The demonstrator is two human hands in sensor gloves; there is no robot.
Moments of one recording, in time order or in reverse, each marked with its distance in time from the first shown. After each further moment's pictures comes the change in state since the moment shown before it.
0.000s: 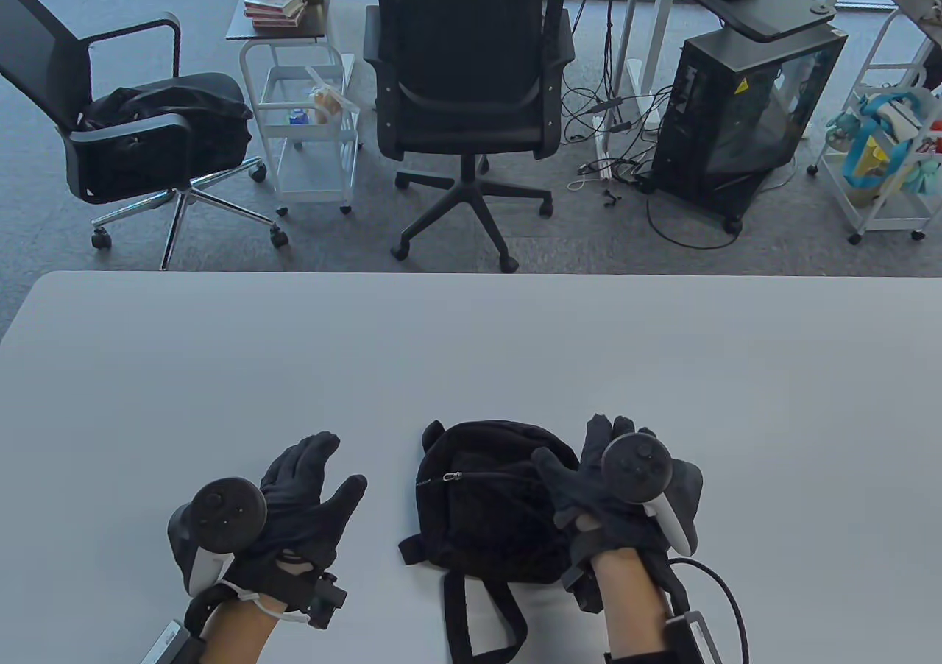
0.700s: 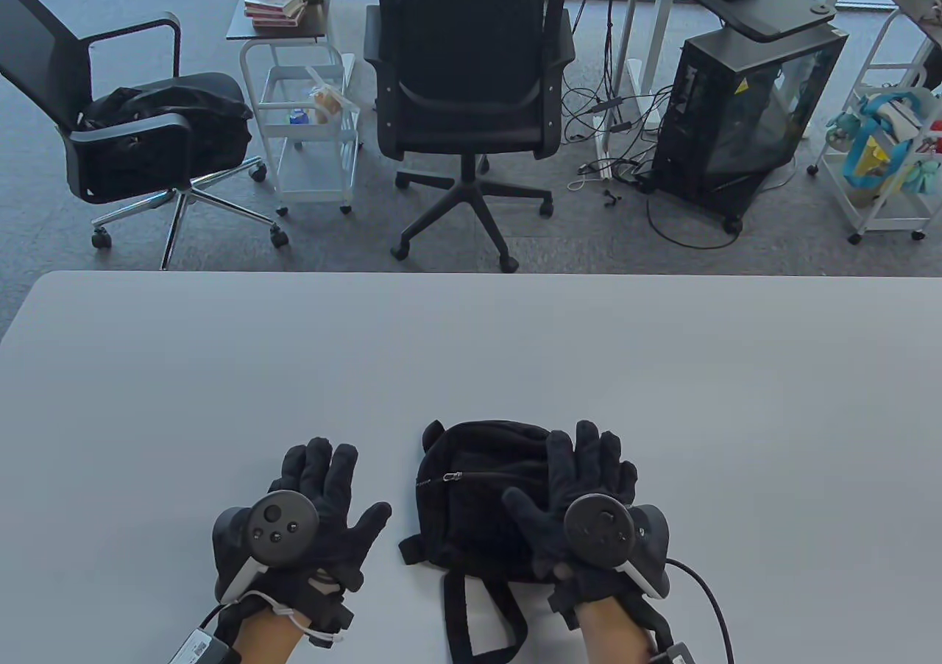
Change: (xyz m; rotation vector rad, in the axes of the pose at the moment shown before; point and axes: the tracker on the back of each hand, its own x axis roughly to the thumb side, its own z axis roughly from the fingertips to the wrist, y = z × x) left_hand 0.005 -0.034 0.005 -0.123 -0.023 -0.233; right_hand 0.006 0.032 0.021 -0.108 -0.192 0.126
